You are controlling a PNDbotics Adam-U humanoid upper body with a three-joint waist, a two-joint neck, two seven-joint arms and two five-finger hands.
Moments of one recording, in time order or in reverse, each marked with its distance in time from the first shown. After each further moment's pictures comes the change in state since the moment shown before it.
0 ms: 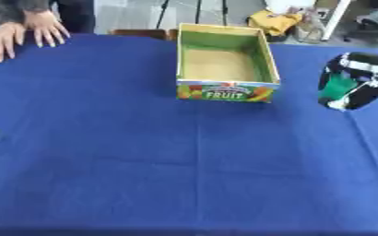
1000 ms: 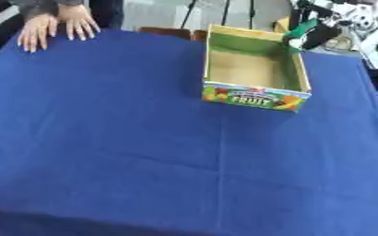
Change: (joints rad) left arm -0.037 0.001 -0.042 0.000 0.010 0.010 -0.045; right arm -0.331 0.210 -0.131 0.350 0.301 0.050 -0.154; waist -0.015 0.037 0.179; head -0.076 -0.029
